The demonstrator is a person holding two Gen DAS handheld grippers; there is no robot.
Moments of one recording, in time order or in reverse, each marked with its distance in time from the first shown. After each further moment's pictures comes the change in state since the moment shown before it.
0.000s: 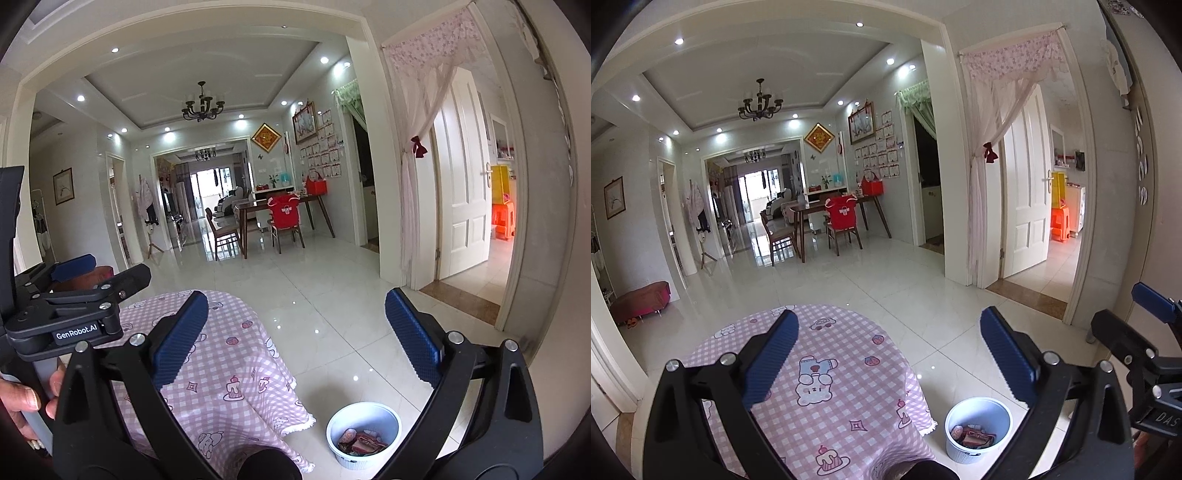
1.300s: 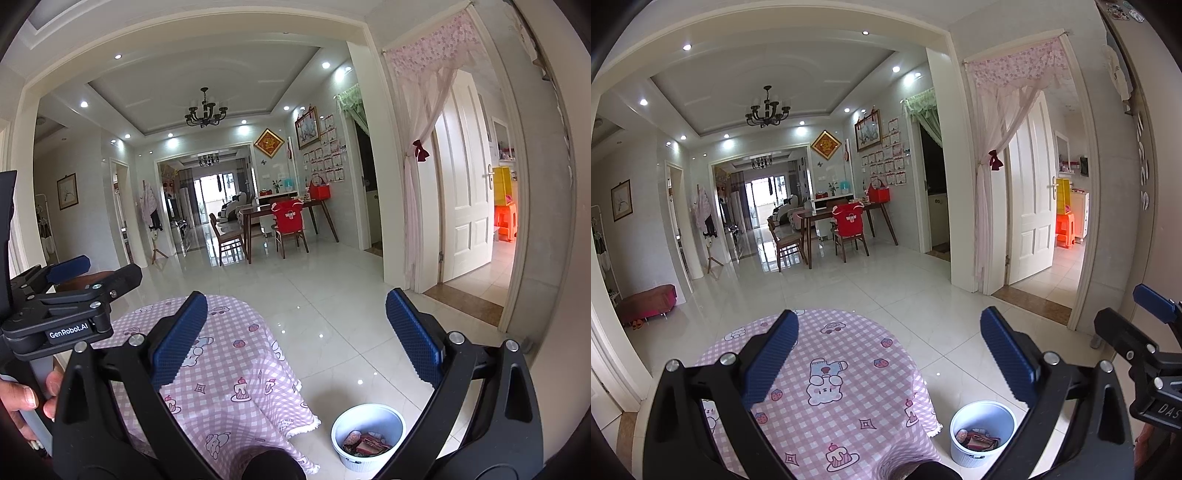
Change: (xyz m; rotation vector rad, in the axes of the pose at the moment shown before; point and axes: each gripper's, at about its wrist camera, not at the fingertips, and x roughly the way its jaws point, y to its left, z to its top) left arm -0.024 0.003 0.003 -0.007 -0.025 0.025; right arm -0.015 0.001 -0.002 0.009 -0.015 0.012
